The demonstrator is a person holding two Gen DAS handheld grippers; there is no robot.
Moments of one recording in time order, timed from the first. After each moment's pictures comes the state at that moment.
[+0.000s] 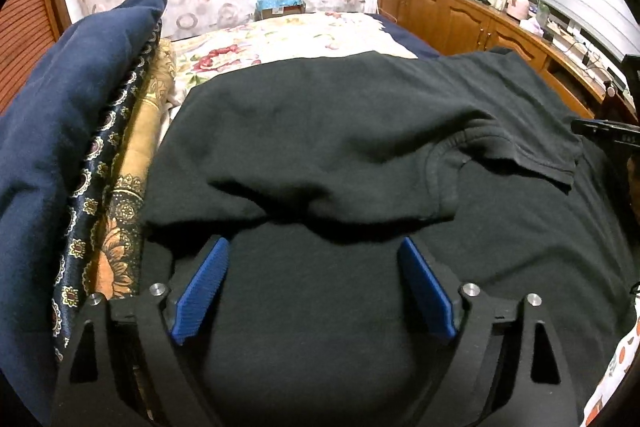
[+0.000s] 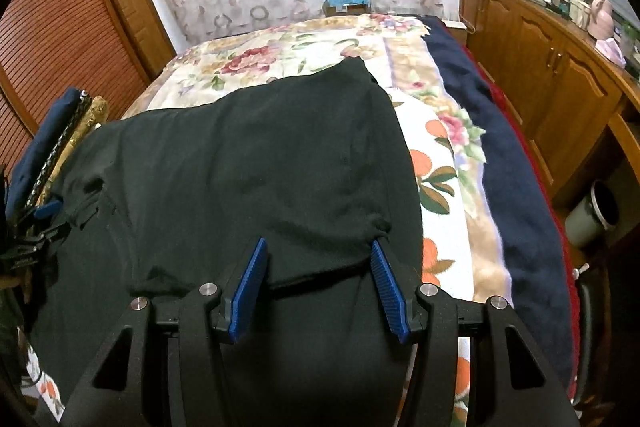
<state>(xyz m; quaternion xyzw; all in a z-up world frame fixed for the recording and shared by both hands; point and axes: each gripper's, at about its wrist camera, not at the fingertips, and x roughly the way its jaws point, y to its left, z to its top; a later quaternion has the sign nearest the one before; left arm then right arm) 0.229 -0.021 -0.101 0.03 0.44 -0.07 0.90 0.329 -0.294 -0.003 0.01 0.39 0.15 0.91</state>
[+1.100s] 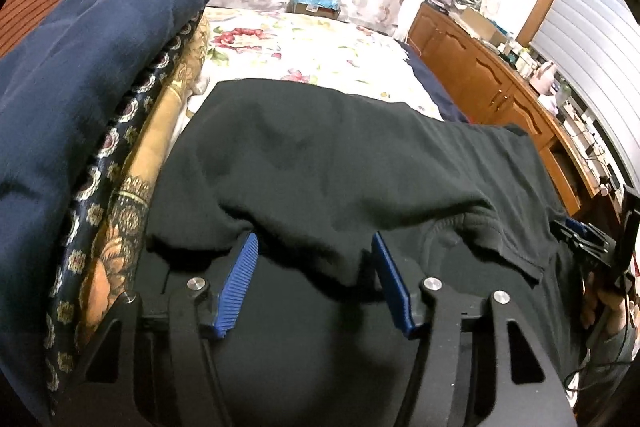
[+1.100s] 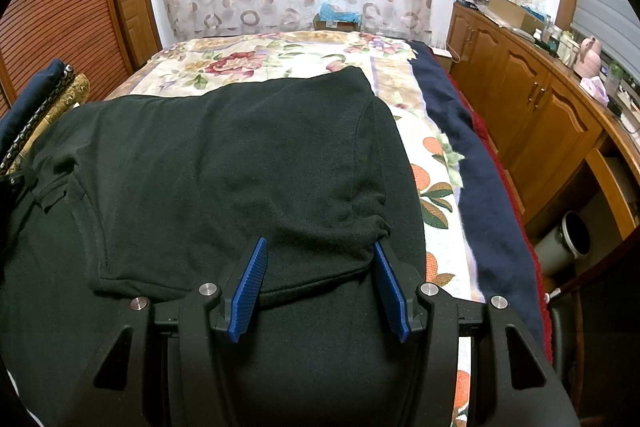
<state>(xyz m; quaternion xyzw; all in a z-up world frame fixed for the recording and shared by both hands) 0.252 0.000 -0.092 -0.12 0.44 -0.05 0.89 0.314 -0.273 -0.015 -0.05 0.36 0.12 0.92</state>
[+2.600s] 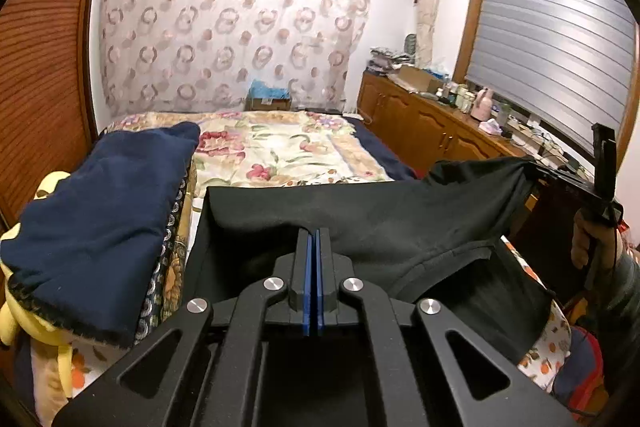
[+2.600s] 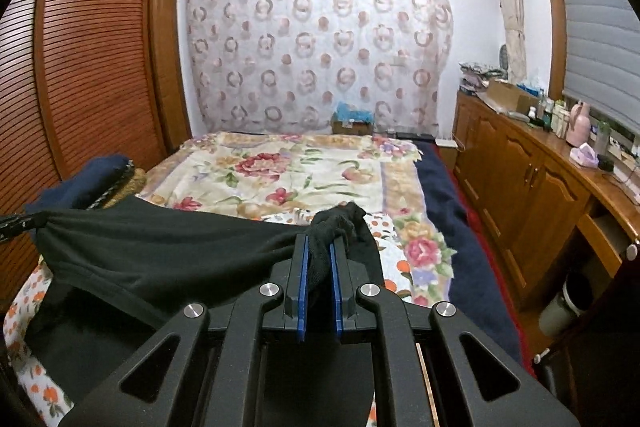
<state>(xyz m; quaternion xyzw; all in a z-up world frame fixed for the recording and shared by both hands) 0.132 -0.004 0.007 -0.06 0.28 -0.11 0.95 0.209 -0.289 0.042 -0.03 0.19 0.16 0.97</state>
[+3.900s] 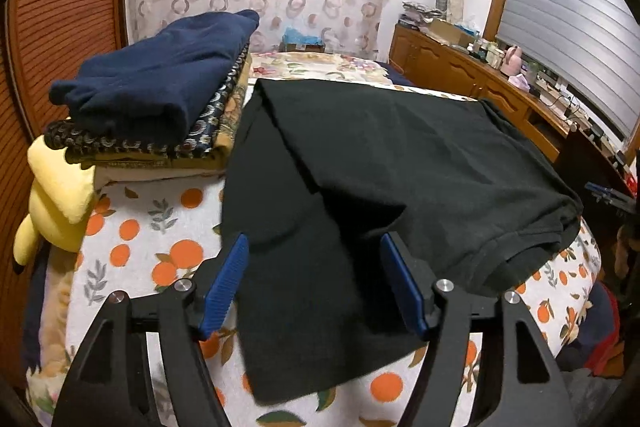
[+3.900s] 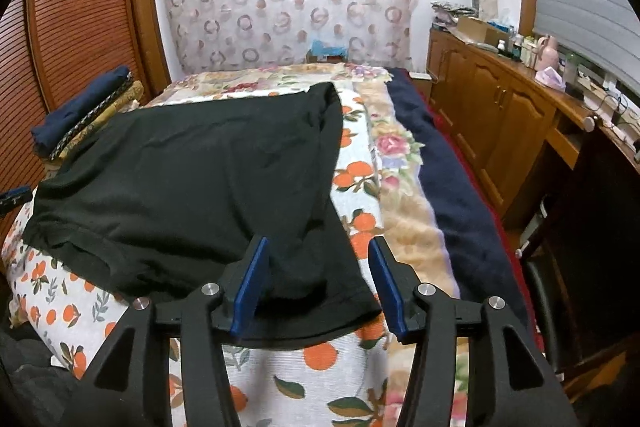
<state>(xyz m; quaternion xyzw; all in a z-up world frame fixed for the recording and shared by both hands) 0.056 0.018 -0.080 -0.05 0.36 -0.06 0.93 0.109 -0.335 -0.068 -0.03 0.30 0.12 0.95</state>
